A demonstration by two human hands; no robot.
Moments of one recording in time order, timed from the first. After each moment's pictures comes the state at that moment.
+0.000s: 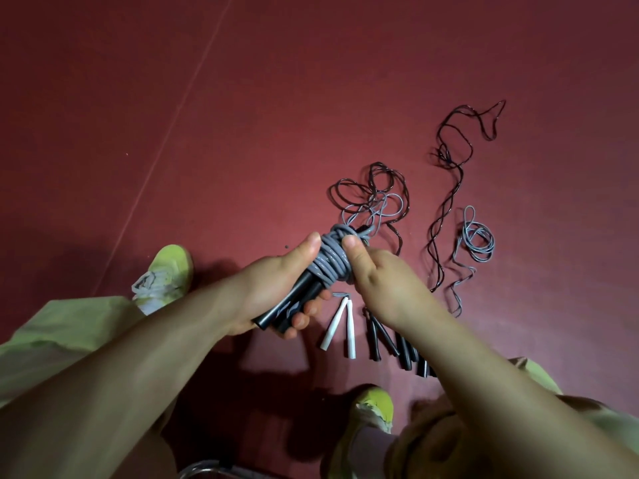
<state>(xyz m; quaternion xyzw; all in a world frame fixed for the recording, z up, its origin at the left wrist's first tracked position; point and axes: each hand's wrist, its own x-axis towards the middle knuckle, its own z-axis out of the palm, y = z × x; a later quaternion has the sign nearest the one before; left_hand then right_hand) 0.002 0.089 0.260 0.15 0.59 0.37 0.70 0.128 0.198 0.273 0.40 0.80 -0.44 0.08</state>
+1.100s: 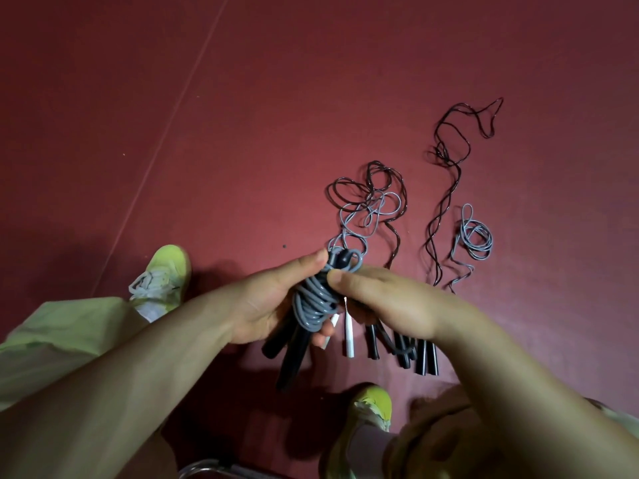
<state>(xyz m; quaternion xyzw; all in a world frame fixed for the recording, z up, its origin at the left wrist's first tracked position) 0.018 0.090 0.266 0.05 0.46 0.45 0.76 0.138 0.209 0.291 0.20 0.72 -0.63 0.22</state>
